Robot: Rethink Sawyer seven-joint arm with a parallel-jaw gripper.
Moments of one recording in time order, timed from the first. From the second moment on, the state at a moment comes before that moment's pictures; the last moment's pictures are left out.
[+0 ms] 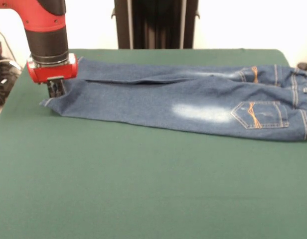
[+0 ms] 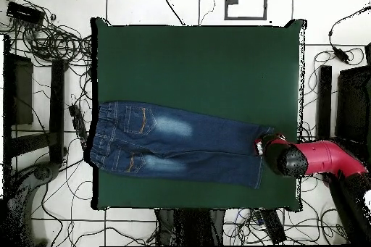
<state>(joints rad) -1.05 -0.47 0.63 1.70 -1.04 0.62 1.55</state>
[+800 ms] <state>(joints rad) -1.05 -0.43 0.67 1.61 -0.98 0.80 1.42</state>
